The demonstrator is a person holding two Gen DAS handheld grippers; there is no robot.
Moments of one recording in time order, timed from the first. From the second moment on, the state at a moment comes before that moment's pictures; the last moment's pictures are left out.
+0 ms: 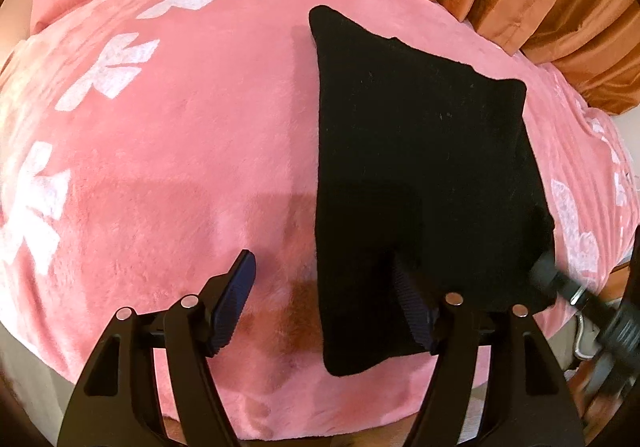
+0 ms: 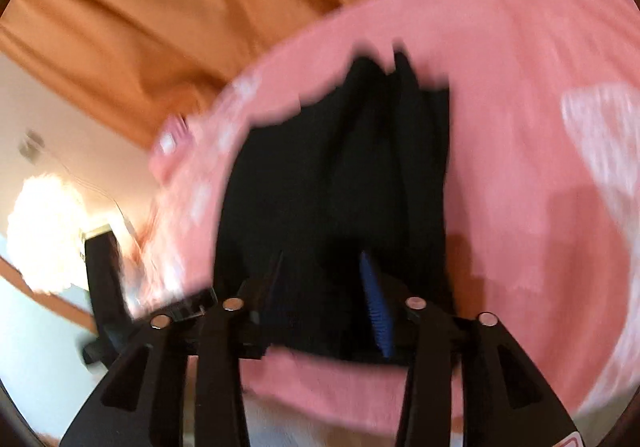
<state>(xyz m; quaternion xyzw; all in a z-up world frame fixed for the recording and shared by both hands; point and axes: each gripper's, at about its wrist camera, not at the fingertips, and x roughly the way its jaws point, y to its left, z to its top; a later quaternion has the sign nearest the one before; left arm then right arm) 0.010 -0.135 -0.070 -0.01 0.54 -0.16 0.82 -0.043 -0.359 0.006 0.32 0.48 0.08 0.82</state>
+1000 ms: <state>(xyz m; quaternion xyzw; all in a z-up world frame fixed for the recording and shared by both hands) 0.003 -0.139 -0.073 0.03 0.55 -0.15 0.82 -0.022 -0.354 0.031 0.24 0.43 0.02 0.87</state>
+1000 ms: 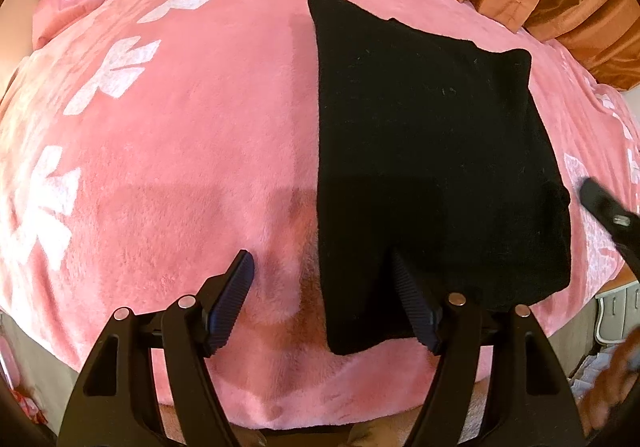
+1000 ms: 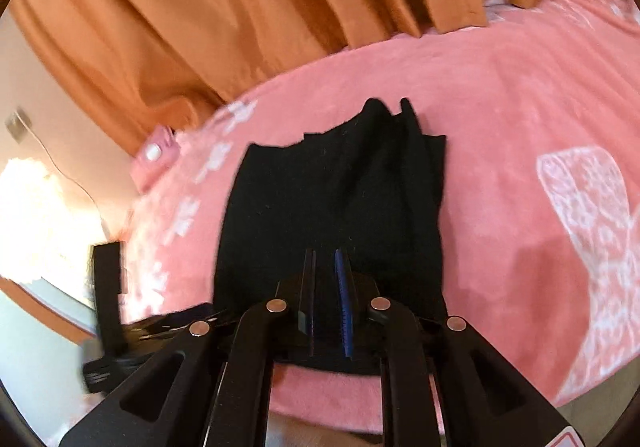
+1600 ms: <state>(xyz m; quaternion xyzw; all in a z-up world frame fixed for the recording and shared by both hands) -0.006 -0.106 -0.026 -0.05 0.52 -0.18 0.83 -0.042 -0.374 -0.009 0.34 0.48 0.01 0.81</state>
